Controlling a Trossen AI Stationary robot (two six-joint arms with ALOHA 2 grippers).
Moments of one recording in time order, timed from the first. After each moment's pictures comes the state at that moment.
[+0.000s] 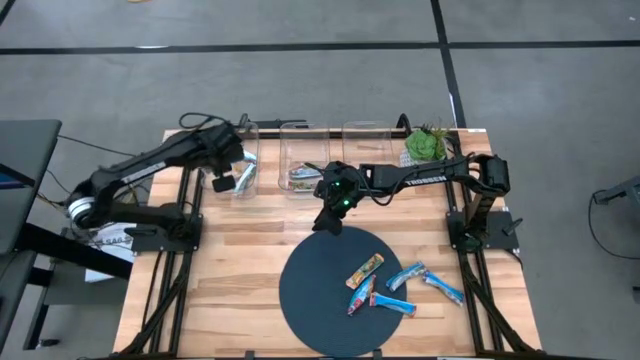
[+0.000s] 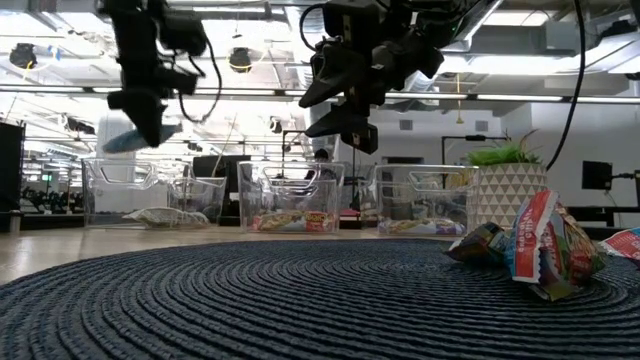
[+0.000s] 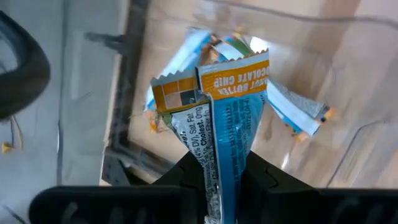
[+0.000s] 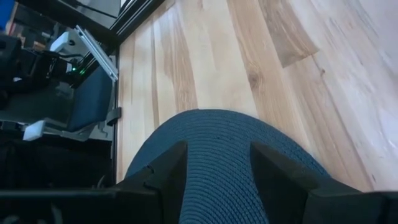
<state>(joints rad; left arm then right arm) 0.67 1.15 0.94 -1.01 -0.30 0.46 -0.12 1.80 1.23 -0.19 -0.54 0.44</state>
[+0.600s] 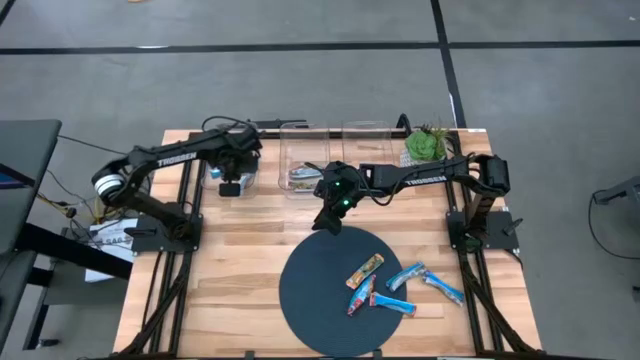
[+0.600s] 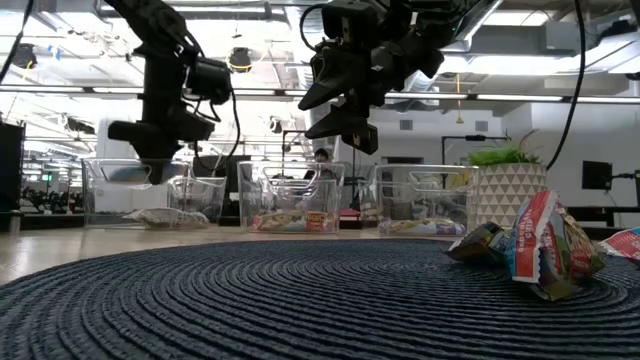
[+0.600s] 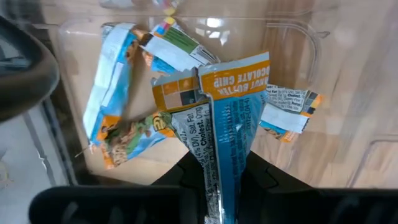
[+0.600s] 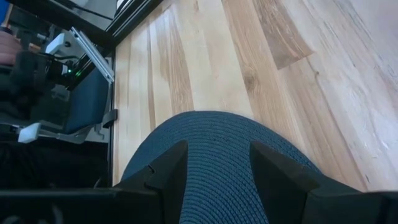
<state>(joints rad) 0.67 1.42 0.94 -0.99 -0.24 0.64 -0.12 1.80 1.23 -0.19 -0.52 0.44</state>
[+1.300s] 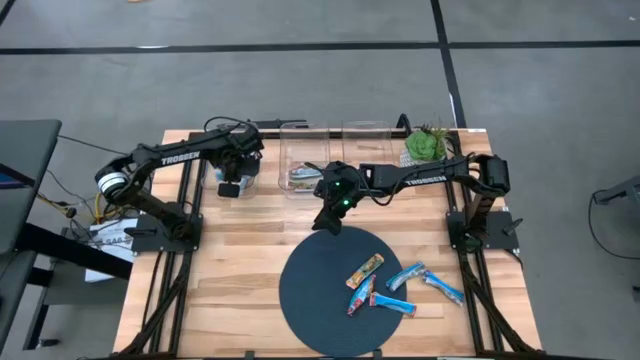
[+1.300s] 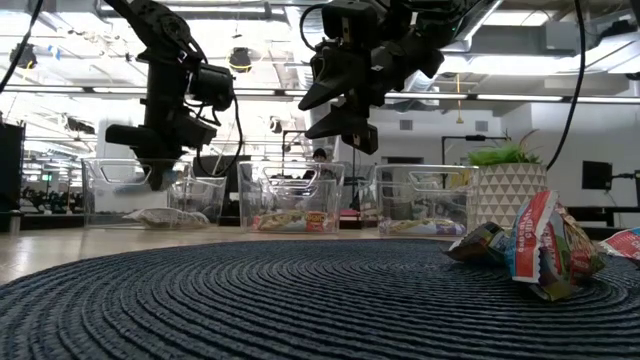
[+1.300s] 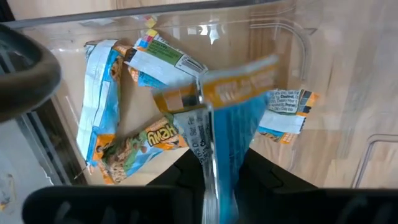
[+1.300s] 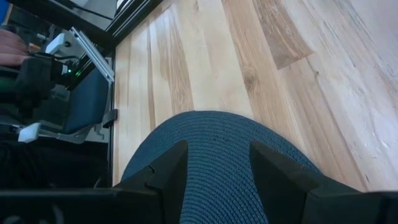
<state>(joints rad) 0.67 1.45 0.94 -0.98 -0.21 0.74 -0.12 1.80 1.23 -0.19 -0.52 0.44</state>
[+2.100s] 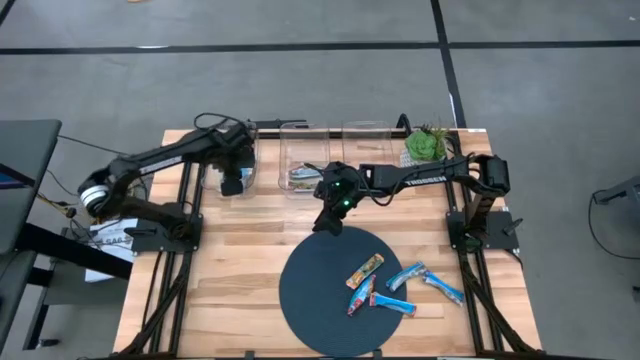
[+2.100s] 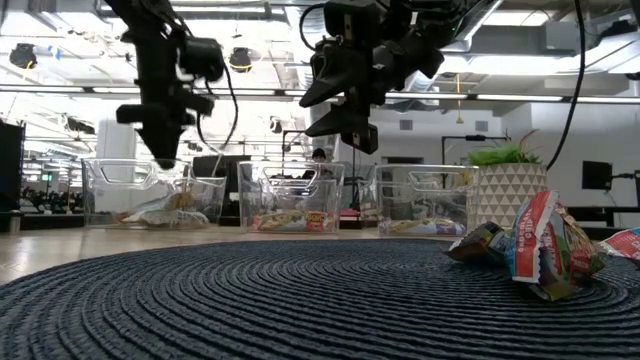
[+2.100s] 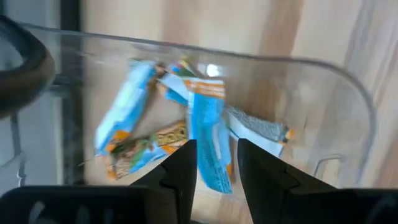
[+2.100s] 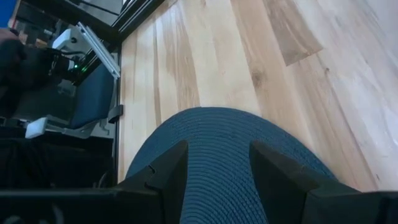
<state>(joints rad) 0.67 1.28 0.94 -0.95 -0.14 0.54 -0.12 1.80 1.23 -0.19 -0.55 0.44</state>
